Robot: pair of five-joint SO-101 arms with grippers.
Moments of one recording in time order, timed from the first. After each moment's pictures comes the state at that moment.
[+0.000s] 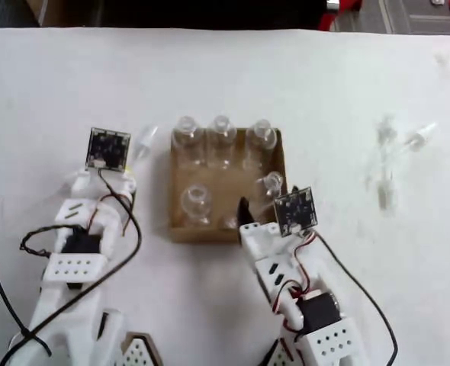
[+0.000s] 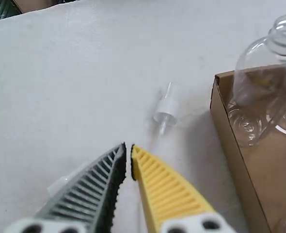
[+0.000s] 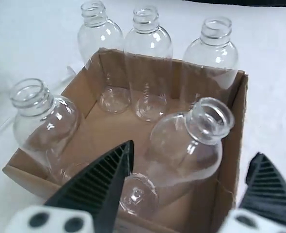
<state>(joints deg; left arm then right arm) -6.6 -45.4 76.7 11.4 -9.6 -24.4 -95.2 96.9 33.0 -2.0</state>
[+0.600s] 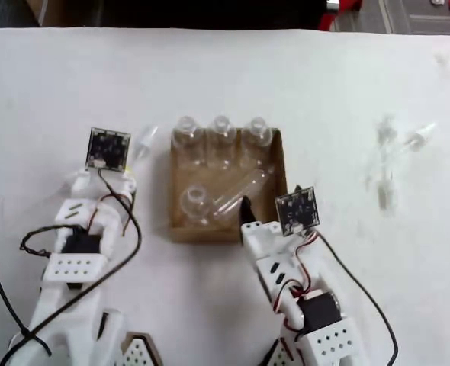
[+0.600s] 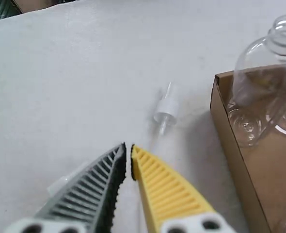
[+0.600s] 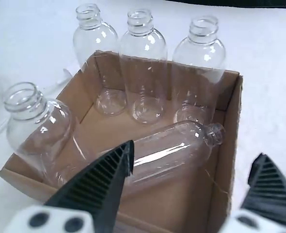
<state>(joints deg) -6.6 -45.4 76.7 11.4 -9.6 -23.6 -95.2 96.2 32.6 -2.0</state>
